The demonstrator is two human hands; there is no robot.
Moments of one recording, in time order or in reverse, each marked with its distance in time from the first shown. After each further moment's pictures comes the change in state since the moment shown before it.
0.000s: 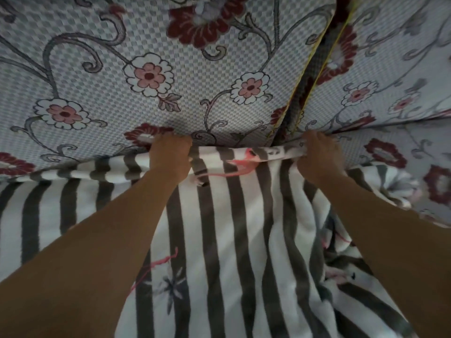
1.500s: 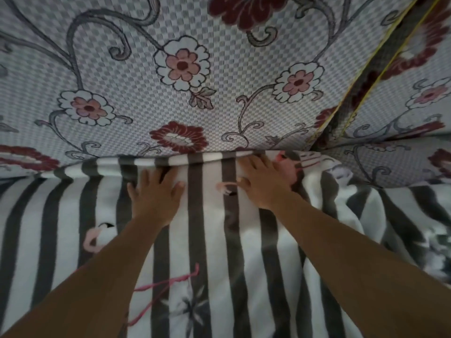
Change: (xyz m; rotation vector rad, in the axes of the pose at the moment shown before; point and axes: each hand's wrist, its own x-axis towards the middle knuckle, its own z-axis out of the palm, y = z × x) left_hand -0.052 -0.084 0.099 -0.066 -0.171 -0.319; right_hand -0.007 -0.137 0.101 -0.017 -0.283 -0.520
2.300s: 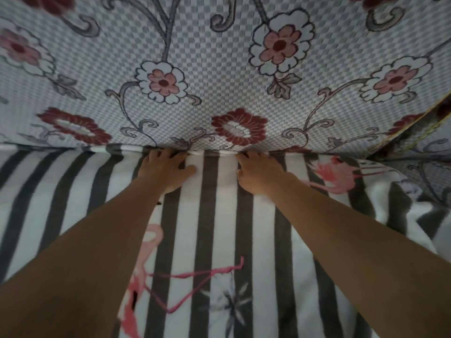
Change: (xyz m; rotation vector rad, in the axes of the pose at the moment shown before) left_hand 0.046 -0.088 -0.014 -0.027 -0.183 -0.044; right_hand 0.048 -0.120 -0.011 -0.059 -0.141 -0.069
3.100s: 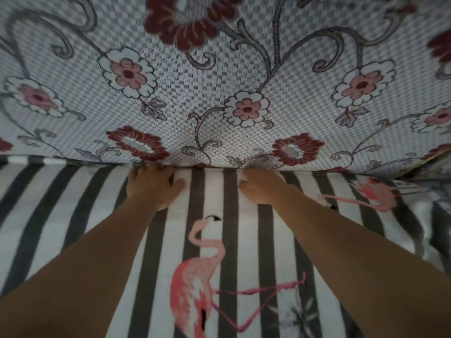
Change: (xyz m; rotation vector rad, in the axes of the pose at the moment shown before) left_hand 0.000 -0.142 -0.006 0.058 0.120 -0.018; right_hand 0.033 -0.112 -0.008 0.035 -0.035 0.064
